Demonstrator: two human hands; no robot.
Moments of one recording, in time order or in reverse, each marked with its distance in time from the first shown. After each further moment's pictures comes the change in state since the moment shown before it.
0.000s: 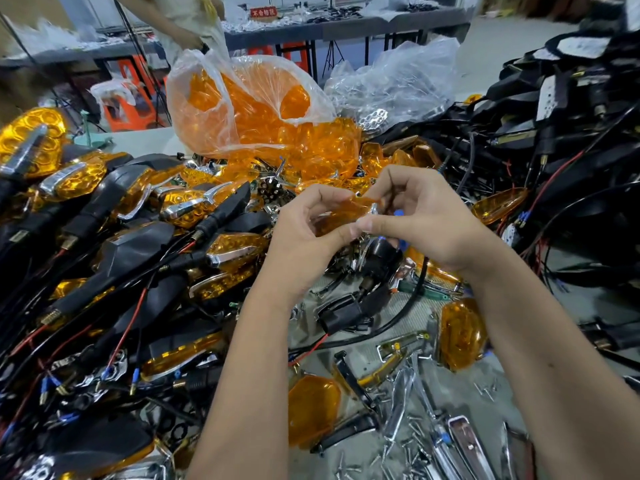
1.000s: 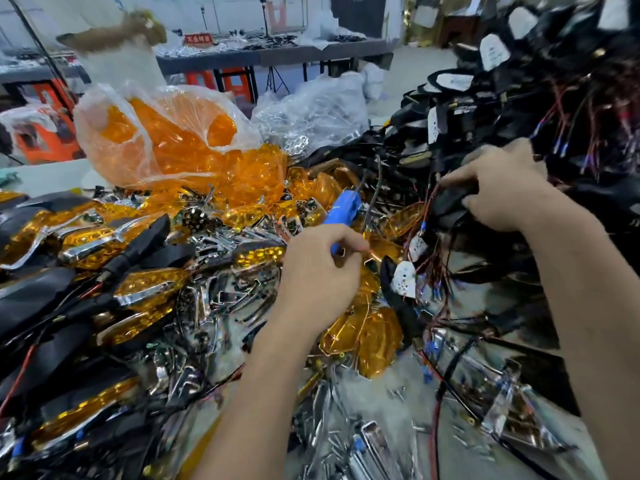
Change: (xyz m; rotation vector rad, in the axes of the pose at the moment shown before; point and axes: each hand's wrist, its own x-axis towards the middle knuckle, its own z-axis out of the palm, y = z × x) left_hand -0.007 0.032 0.101 0.368 -0.061 0.083; right_hand -0.041 -0.012 -0.164 -1.146 0.294 0.602
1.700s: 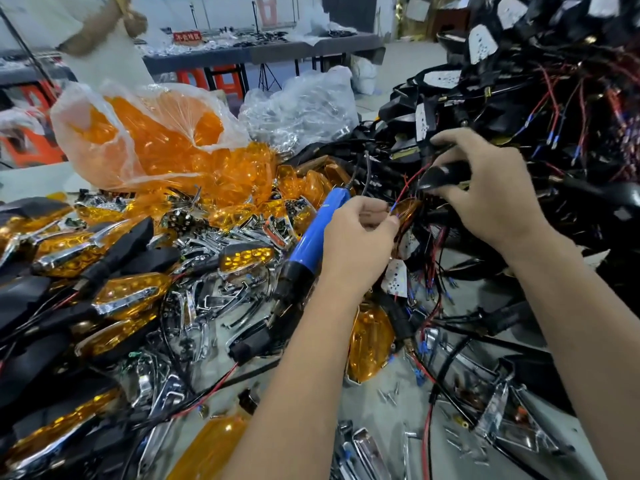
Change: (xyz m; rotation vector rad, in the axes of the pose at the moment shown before) left_hand 0.037 0.026 0.056 -0.435 -0.039 -0.217; right_hand -0.007 0.012 0.034 0.418 0.453 -0.399
